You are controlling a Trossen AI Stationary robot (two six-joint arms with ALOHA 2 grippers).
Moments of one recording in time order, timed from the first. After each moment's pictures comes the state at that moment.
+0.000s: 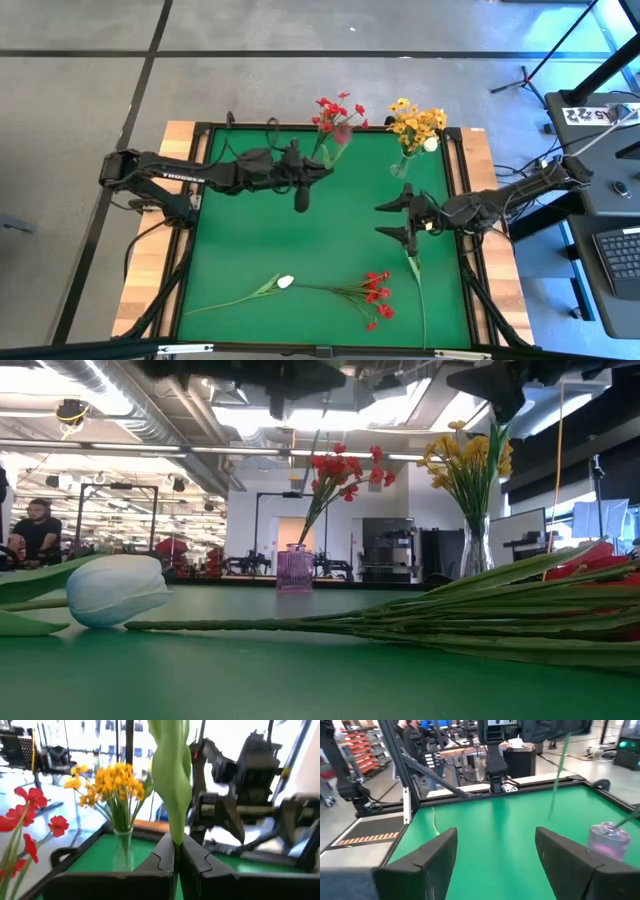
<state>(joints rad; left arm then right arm) 0.11 1.41 0.90 0.49 -0.12 -0.09 0.37 0.87 0.53 0.22 0.36 0.20</state>
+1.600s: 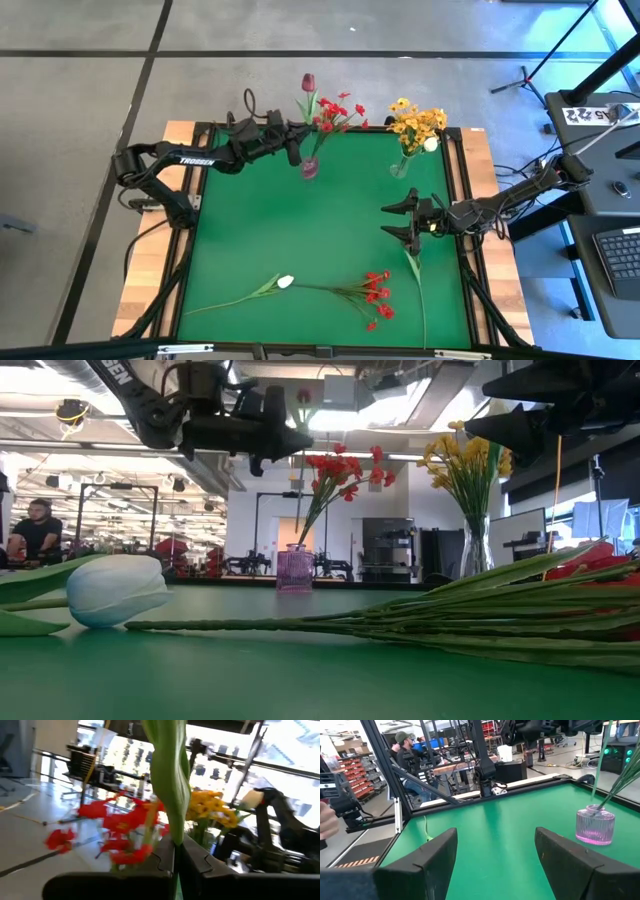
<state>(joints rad) 0.51 1.52 0.71 0.93 0.06 -0.25 0.41 0.82 0.24 0.55 0.46 0.23</state>
